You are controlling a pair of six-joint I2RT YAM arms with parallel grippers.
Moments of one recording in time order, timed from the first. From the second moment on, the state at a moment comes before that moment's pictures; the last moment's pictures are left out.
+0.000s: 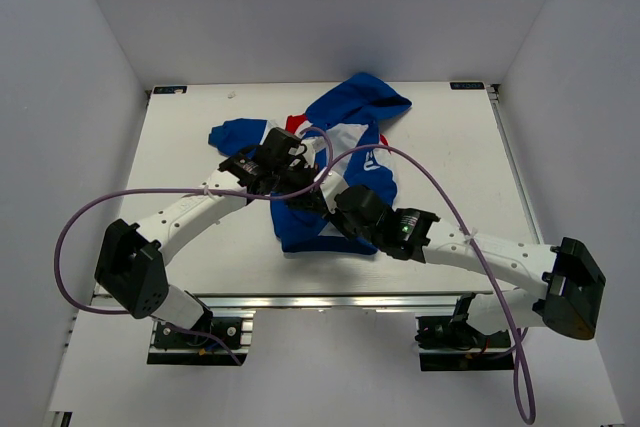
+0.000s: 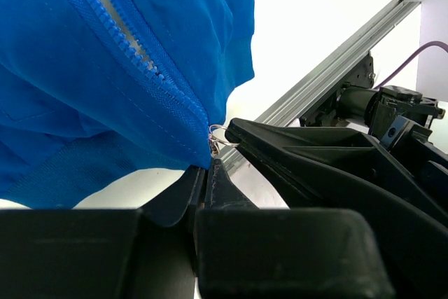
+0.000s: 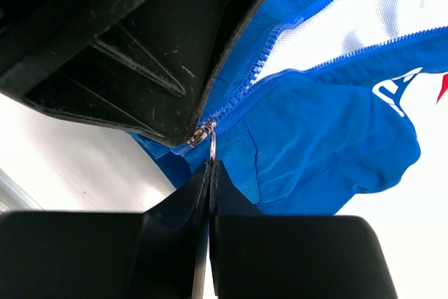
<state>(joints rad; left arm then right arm) -0.67 1.48 1.20 -0.60 0.44 -0.50 1.11 1.28 0.93 -0.30 0.32 -0.05</state>
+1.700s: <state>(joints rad) -0.68 1.49 1.19 -0.56 0.38 -0.47 1.06 1.36 1.00 -0.27 0.44 0.02</state>
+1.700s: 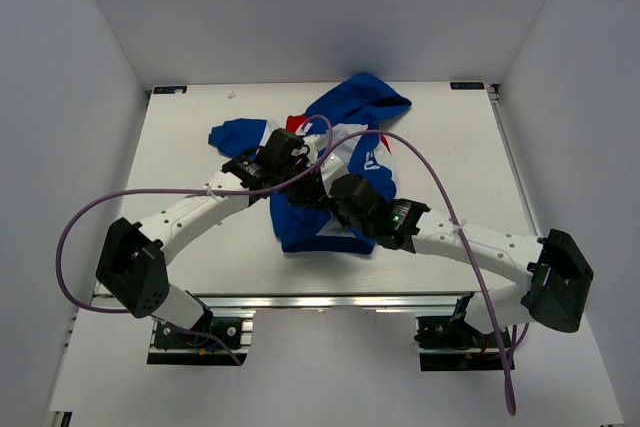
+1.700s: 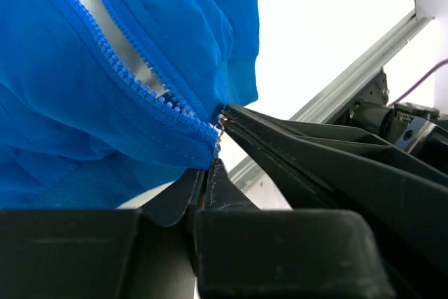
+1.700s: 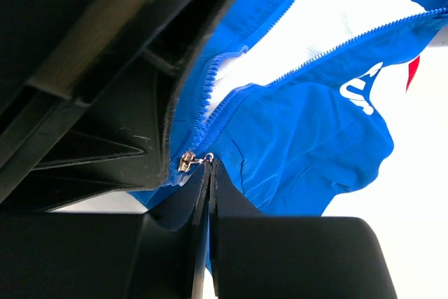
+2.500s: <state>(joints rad) -0.72 1.42 1.26 -0.72 0.22 -0.29 0.89 1.35 1.11 -0.56 0.05 0.03</state>
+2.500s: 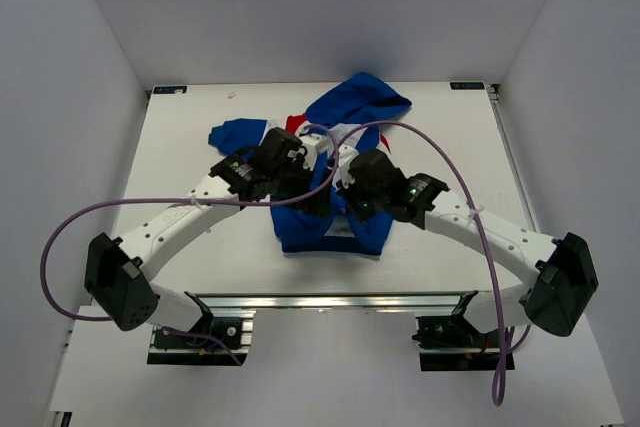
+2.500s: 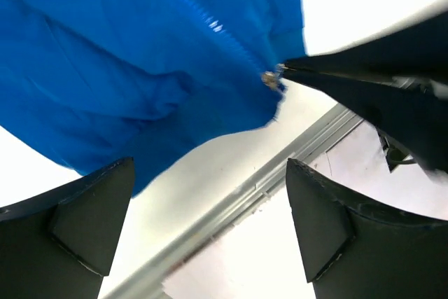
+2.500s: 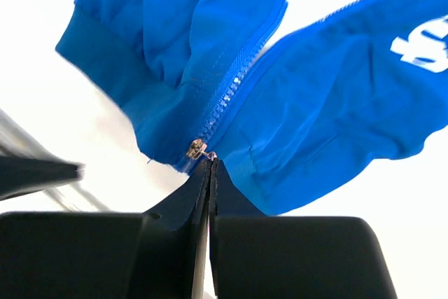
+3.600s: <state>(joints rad) -0.85 1.28 1.20 -0.46 0.19 0.33 0.58 1.51 1.49 -0.87 -0.62 0.13</state>
